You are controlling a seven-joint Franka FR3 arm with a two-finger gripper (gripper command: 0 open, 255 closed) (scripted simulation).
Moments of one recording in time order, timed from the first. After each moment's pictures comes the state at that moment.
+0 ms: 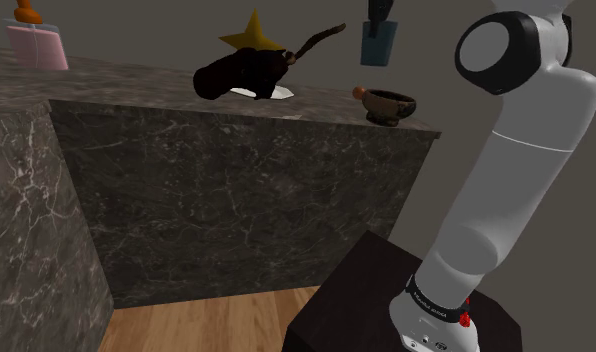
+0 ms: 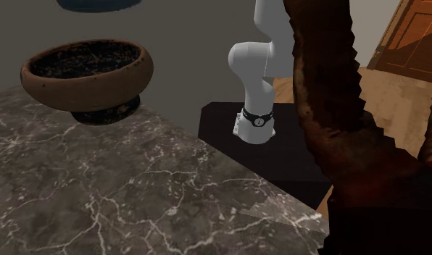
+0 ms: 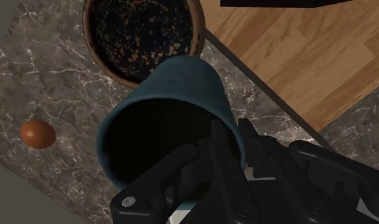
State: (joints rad) arm -0.16 0.06 -0.28 -0.96 -0.10 1.10 -0.55
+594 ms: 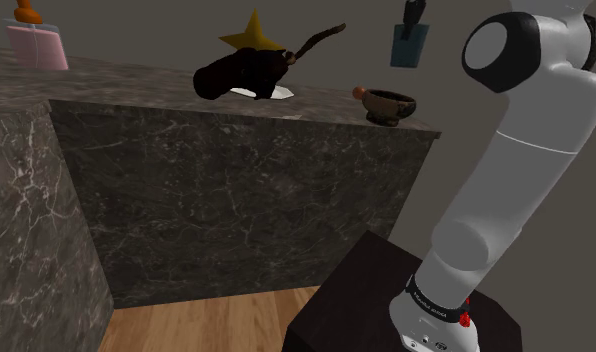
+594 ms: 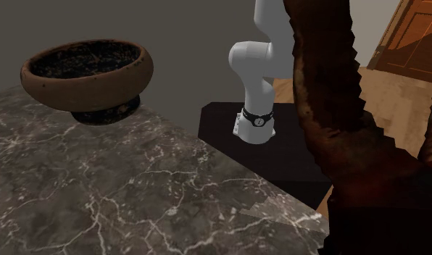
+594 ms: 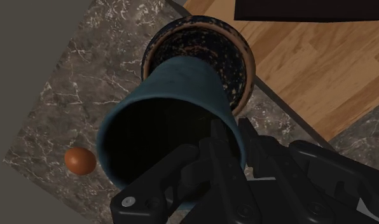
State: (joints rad) arm -0.29 0.03 -0.39 -0.97 -0.09 1.10 -0.78
